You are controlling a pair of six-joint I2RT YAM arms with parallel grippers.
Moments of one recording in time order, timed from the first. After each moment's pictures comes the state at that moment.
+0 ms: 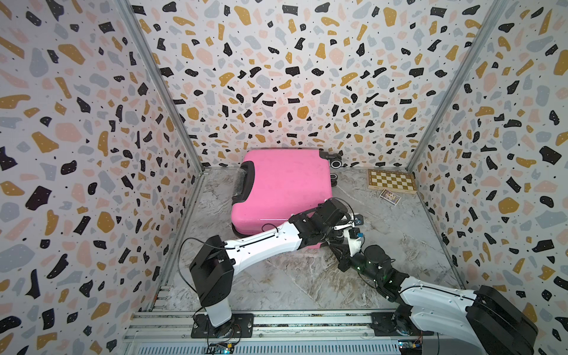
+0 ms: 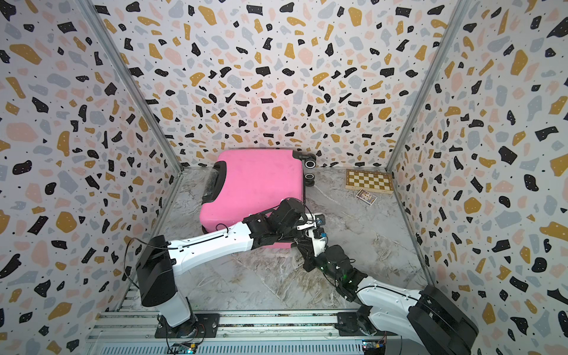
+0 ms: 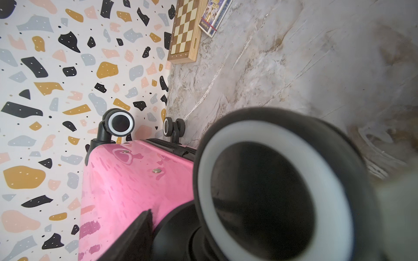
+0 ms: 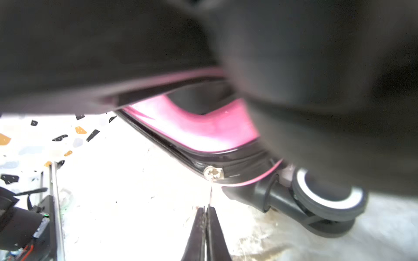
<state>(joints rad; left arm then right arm) -1.00 1.74 1.44 -0.36 -0.37 0.77 0.80 1.07 0.19 0.61 -0.09 0.37</state>
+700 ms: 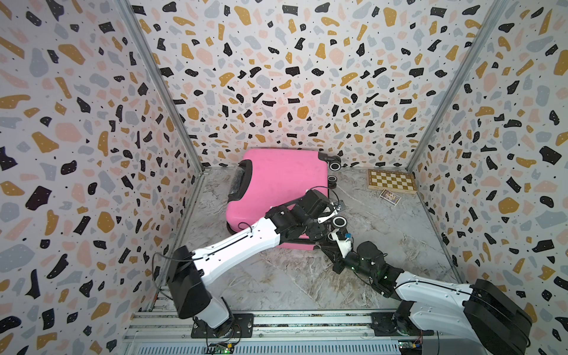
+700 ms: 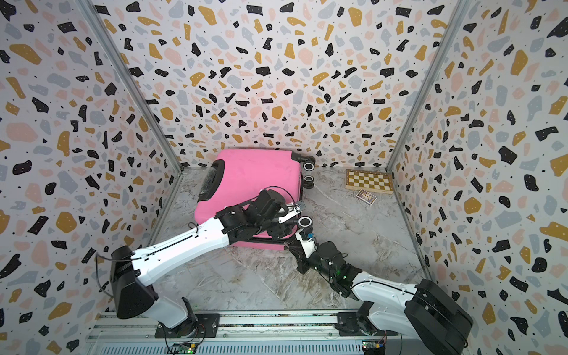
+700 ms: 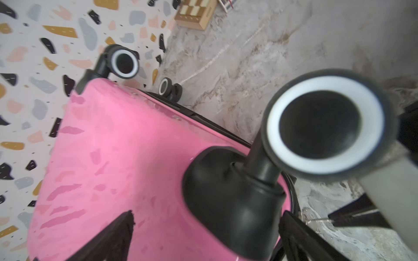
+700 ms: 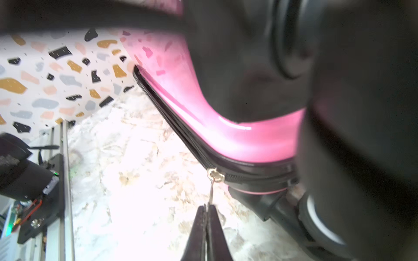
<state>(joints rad) -0.92 1.50 1.44 -0.65 -0.28 0.46 0.81 1.12 0.27 0.53 -0.17 0.22</state>
